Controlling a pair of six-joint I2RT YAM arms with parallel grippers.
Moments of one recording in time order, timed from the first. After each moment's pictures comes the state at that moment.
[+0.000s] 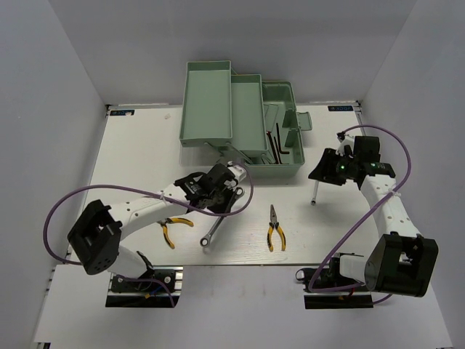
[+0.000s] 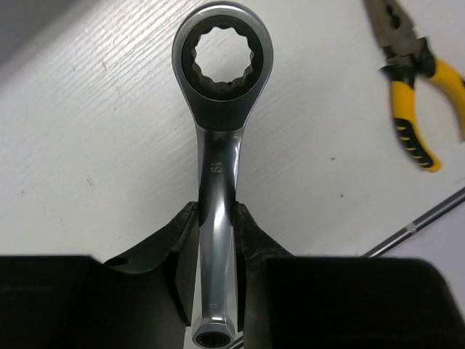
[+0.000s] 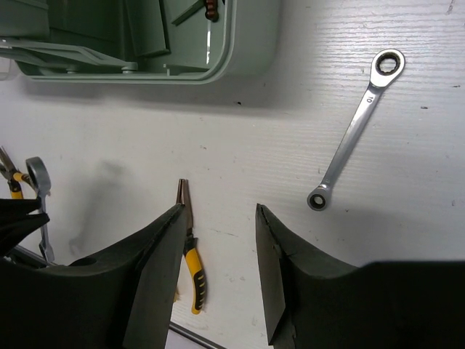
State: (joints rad) left arm -0.88 1.45 0.97 -0.49 -0.03 -0.27; right arm -0.07 1.23 0.93 -0.61 -0.50 0.16
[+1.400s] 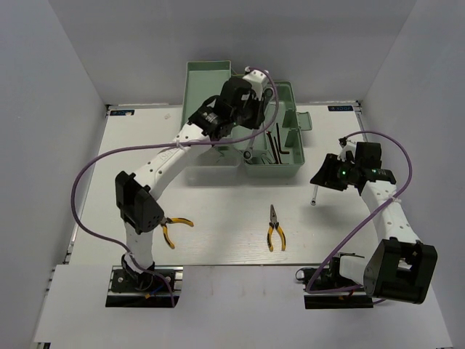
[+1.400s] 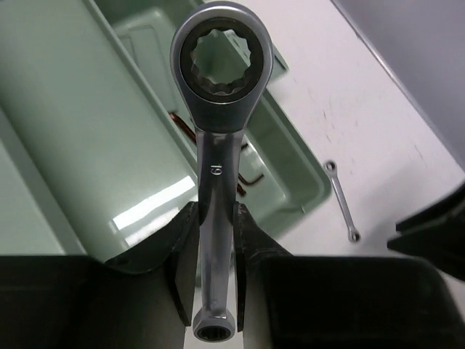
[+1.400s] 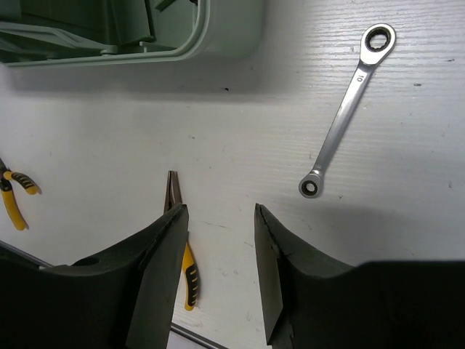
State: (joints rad) left arm -0.74 1.91 2.02 -0.53 -0.05 -0.19; right arm -0.09 1.18 0.87 -0.60 -0.50 0.15
